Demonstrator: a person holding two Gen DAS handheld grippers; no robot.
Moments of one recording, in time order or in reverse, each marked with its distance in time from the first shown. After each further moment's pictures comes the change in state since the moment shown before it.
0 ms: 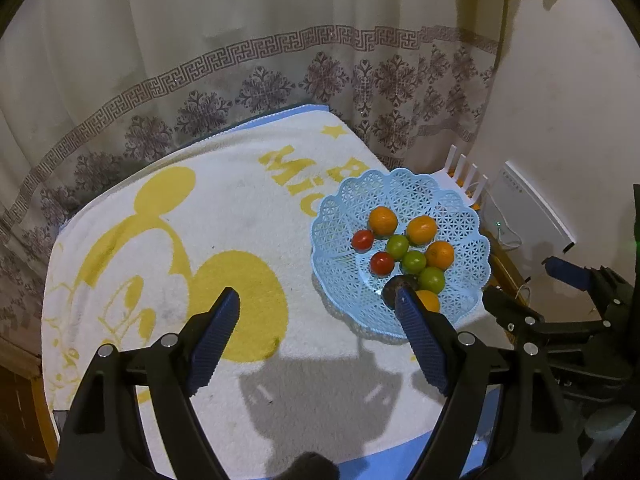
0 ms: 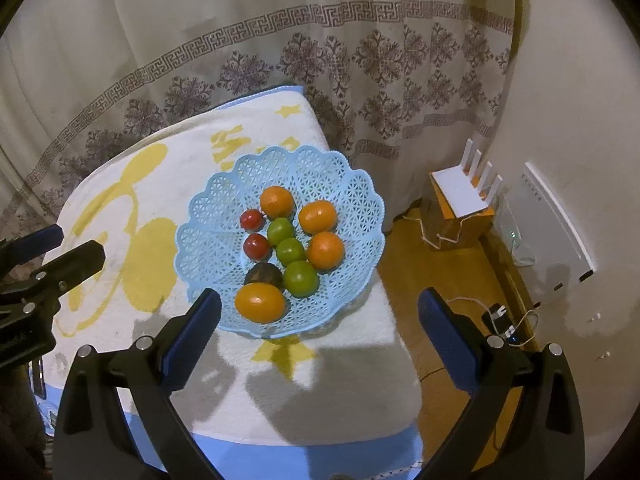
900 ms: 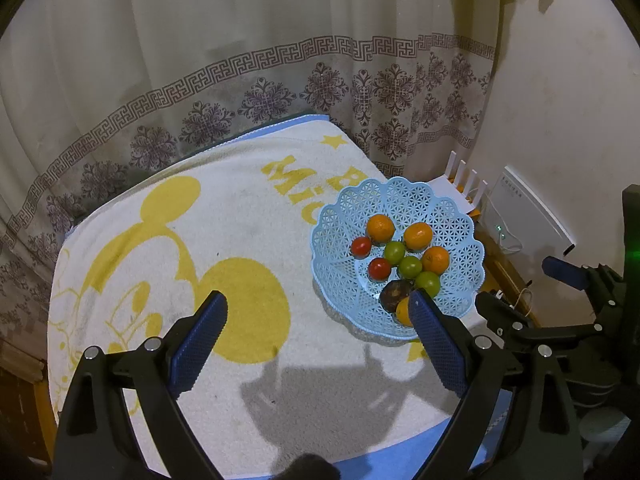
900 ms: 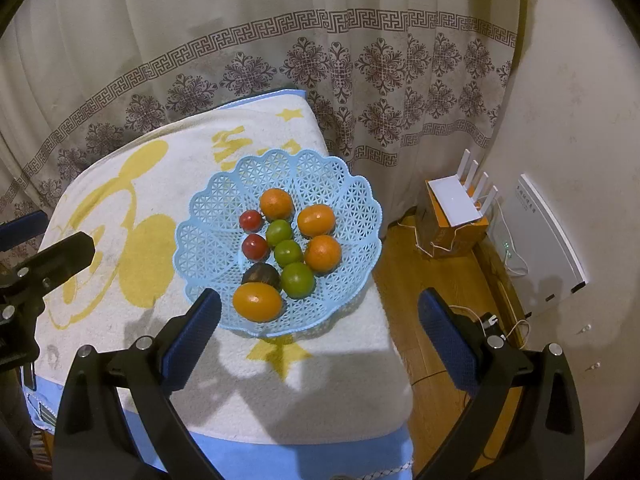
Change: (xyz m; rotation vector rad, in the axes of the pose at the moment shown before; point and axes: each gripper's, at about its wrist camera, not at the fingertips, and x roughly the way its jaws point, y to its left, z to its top) left arm -0.011 -0.002 0.000 0.011 -0.026 0.014; right arm -0.006 0.003 0.000 -0.035 -0.008 -0.015
